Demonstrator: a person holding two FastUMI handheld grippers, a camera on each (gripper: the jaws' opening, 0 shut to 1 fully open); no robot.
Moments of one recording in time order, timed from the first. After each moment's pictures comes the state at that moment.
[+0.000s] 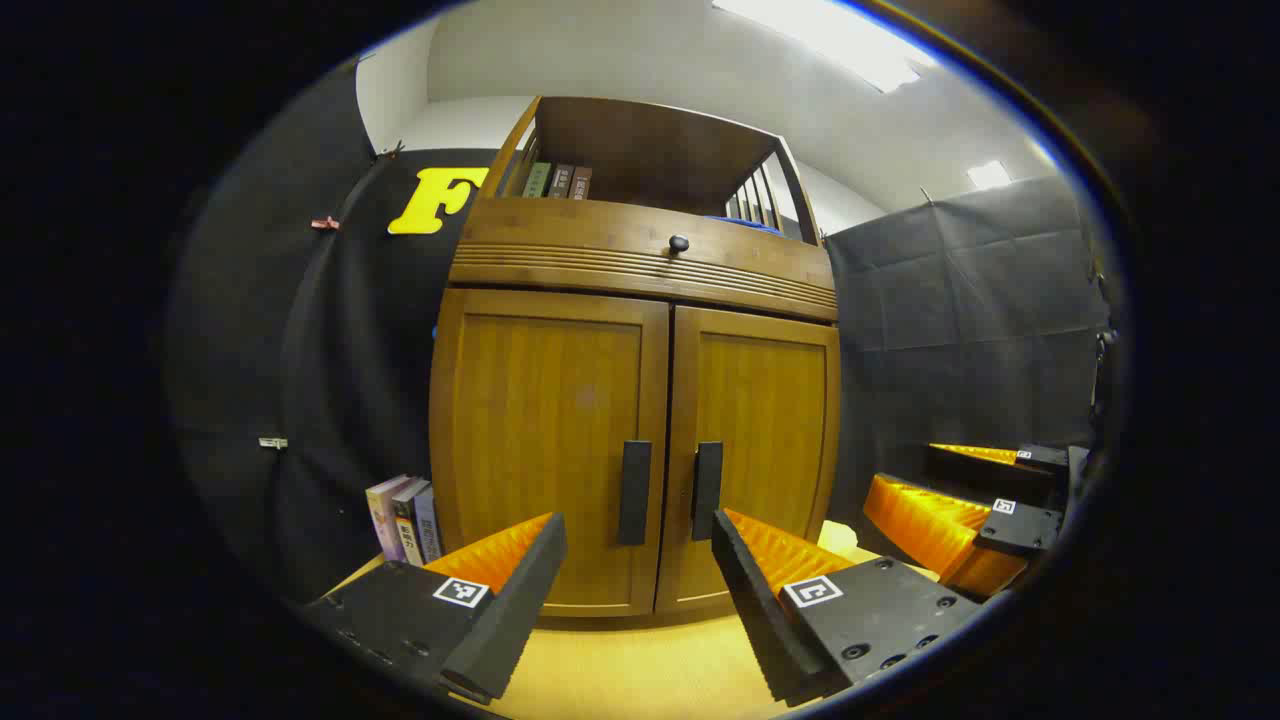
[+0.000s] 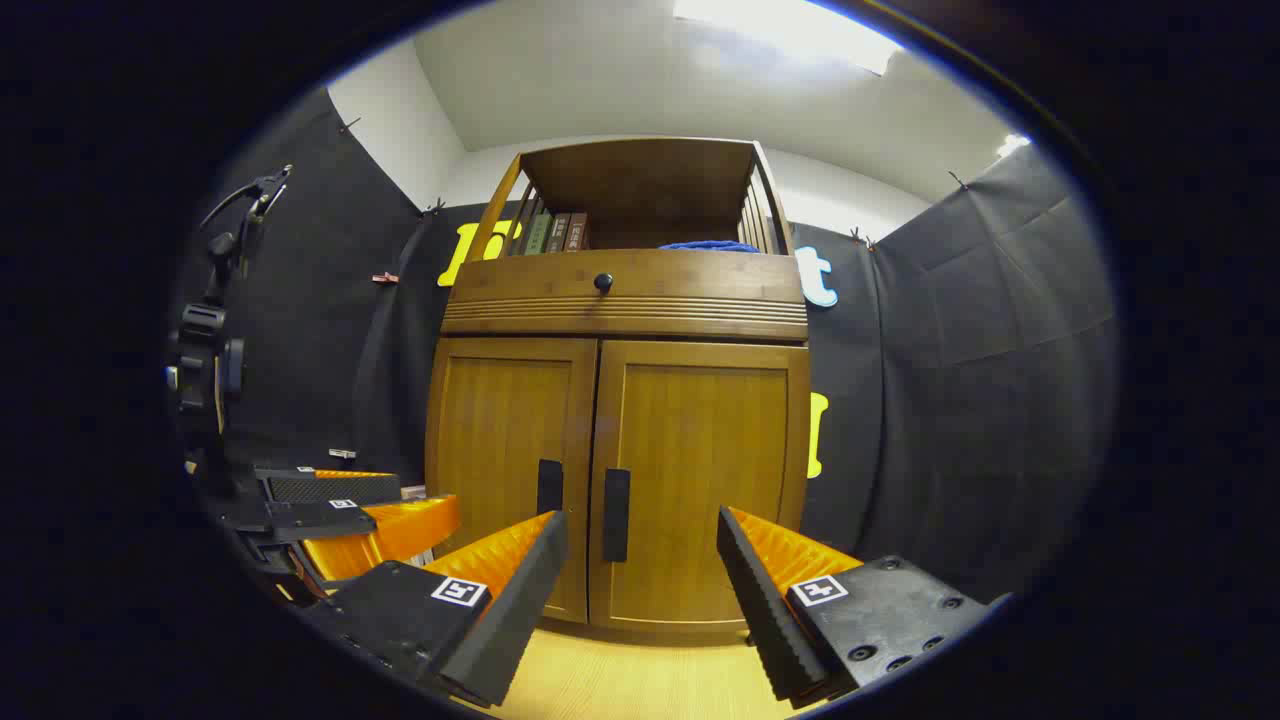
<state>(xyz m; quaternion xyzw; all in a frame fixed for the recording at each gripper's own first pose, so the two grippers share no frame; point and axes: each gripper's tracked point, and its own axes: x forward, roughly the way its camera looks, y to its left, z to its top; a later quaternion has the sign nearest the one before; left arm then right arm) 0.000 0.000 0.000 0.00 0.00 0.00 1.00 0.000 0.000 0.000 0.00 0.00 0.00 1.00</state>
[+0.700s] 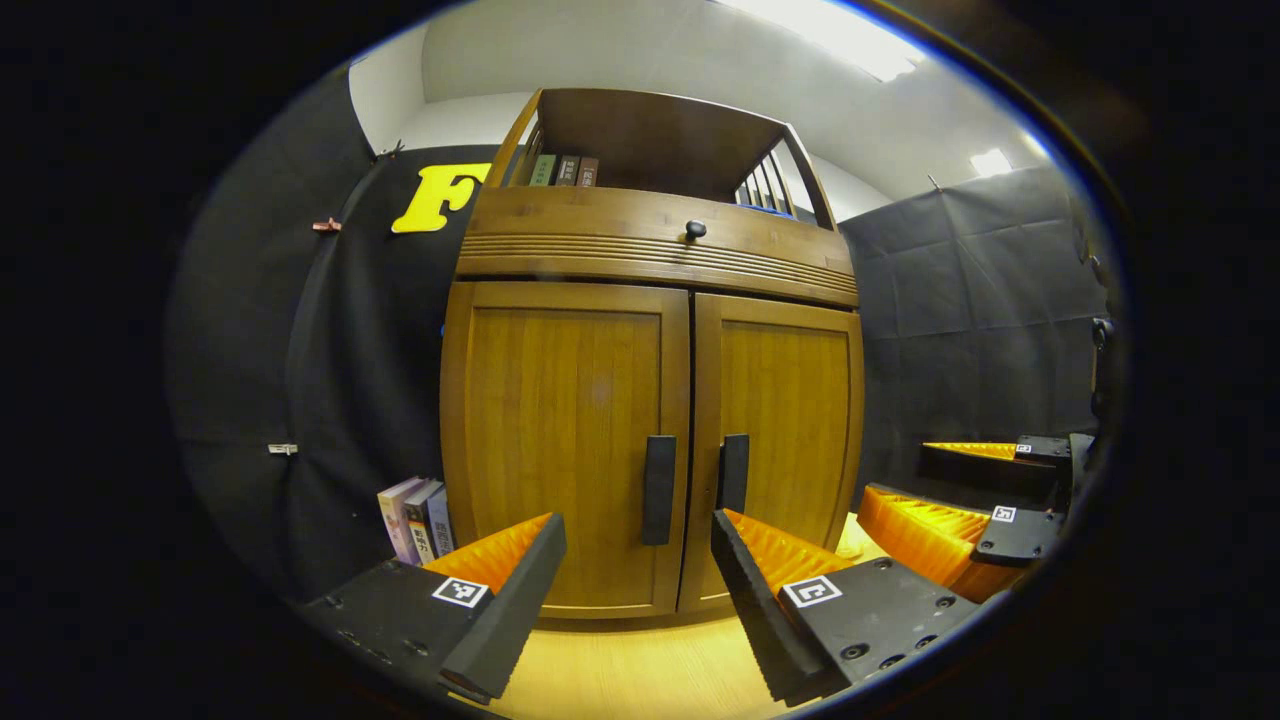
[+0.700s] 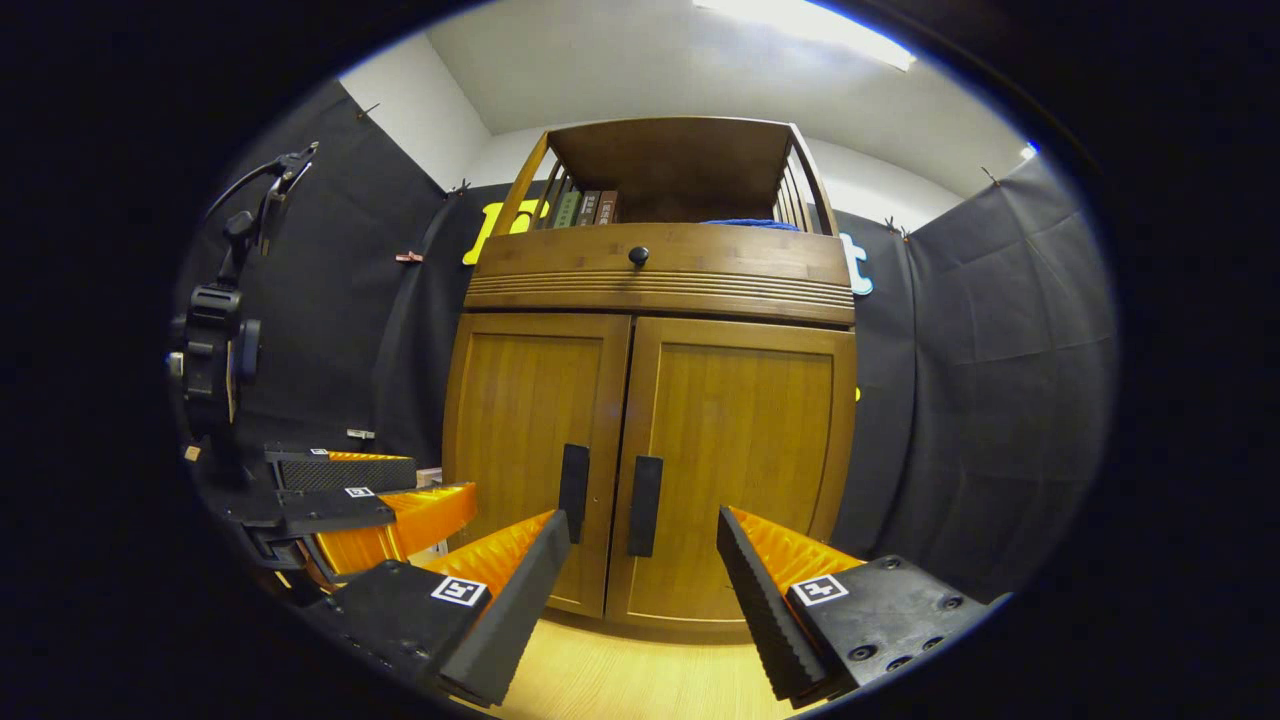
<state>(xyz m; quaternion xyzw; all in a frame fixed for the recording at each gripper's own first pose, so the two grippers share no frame) 0.003 0.016 0.000 0.03 0.01 0.03 1.00 0.015 0.013 -0.015 -0.01 0.02 0.03 1.00</state>
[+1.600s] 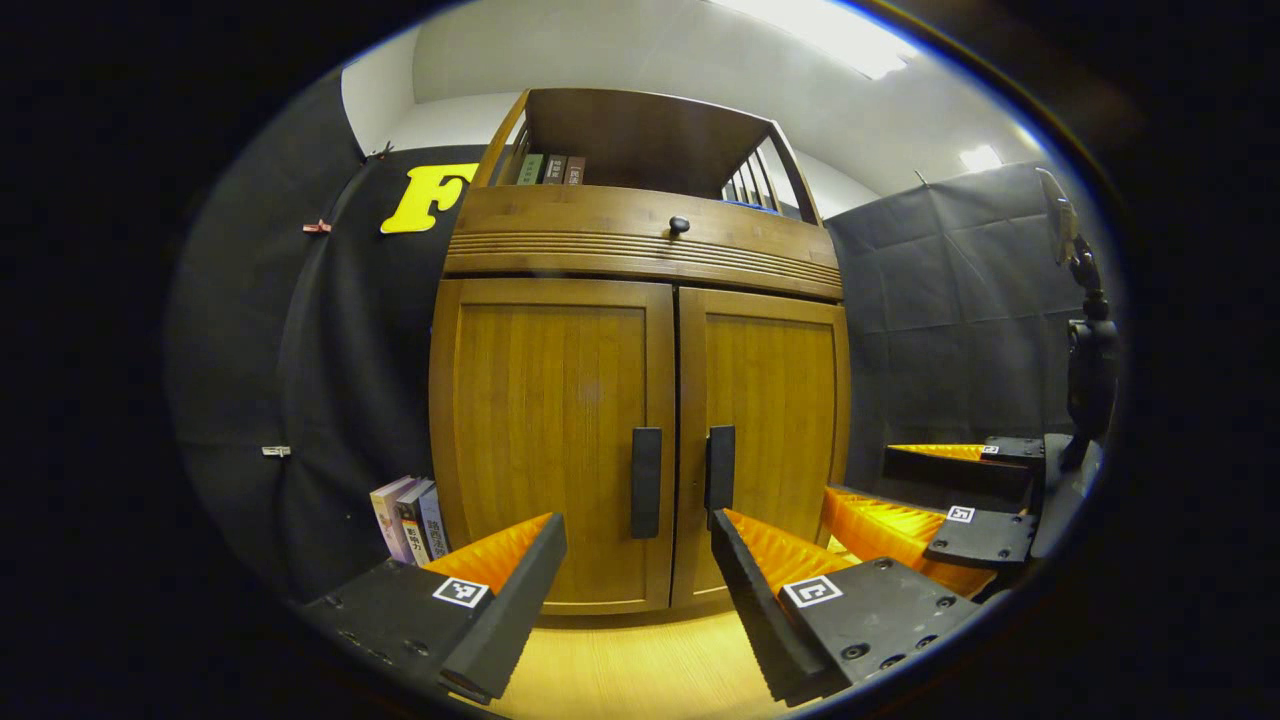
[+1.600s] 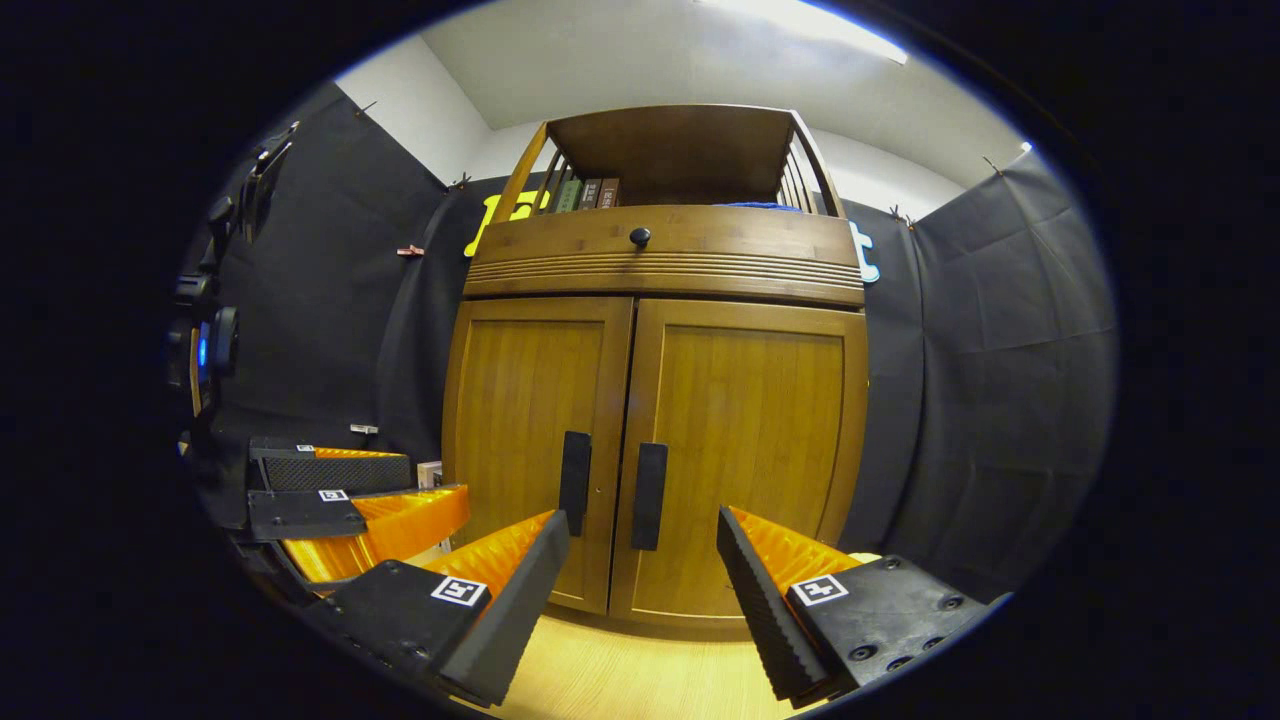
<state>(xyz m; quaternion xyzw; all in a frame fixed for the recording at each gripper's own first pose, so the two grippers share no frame) -0.004 0.007 -0.009 0.02 0.02 0.01 1.00 0.031 0.016 -0.034 -0.01 0.04 0.04 1.00</state>
